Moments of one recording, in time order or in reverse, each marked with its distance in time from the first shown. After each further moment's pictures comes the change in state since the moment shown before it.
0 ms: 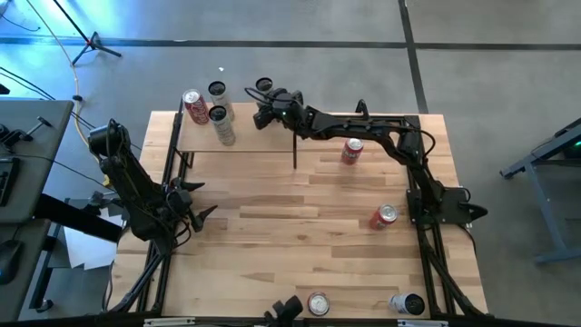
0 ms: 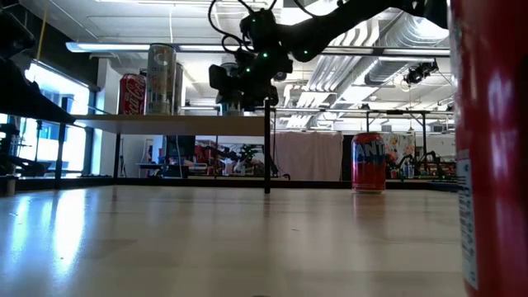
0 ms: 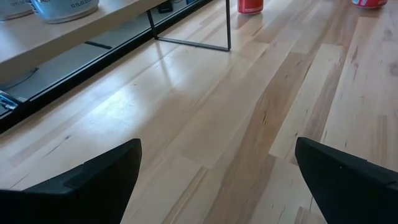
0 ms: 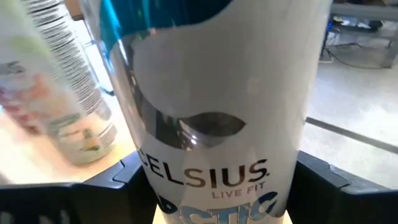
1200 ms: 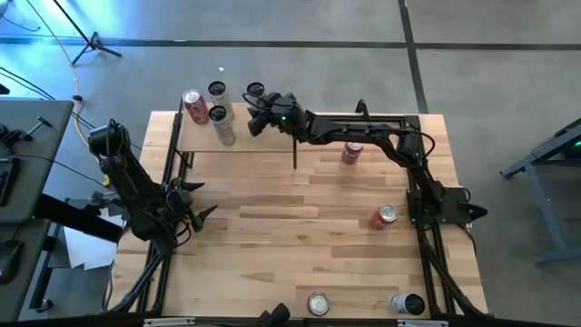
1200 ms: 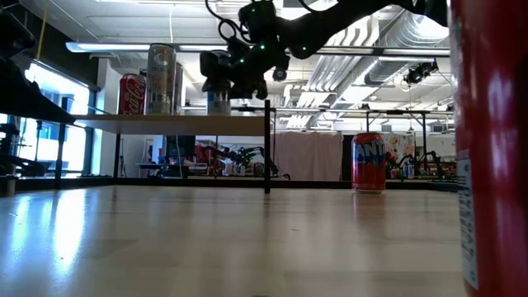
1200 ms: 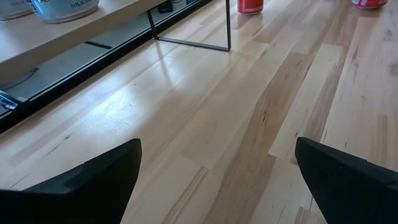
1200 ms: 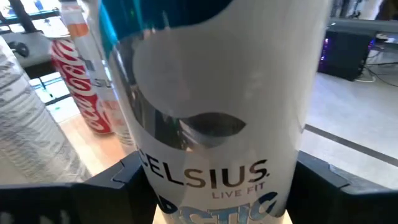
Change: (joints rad) left arm 0.000 0.000 0.000 0.000 0.000 0.000; right arm 0.032 -0.001 -0.003 0.102 -0.091 -0.056
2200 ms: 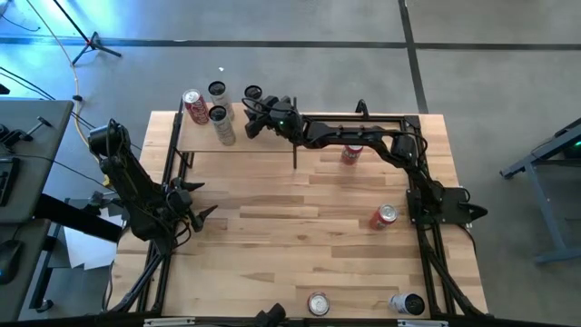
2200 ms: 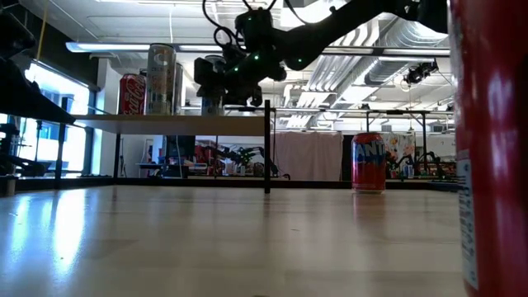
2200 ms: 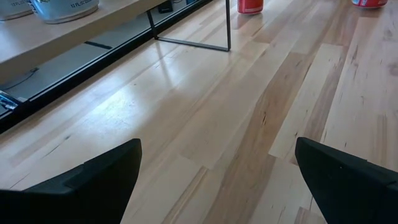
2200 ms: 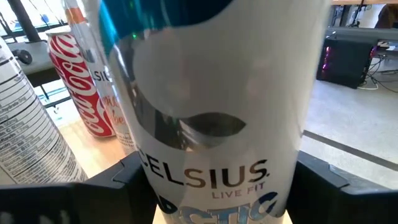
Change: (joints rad) left arm 0.000 0.000 0.000 0.000 0.000 0.000; right arm 0.013 0.059 0.000 0.114 0.014 -0.010
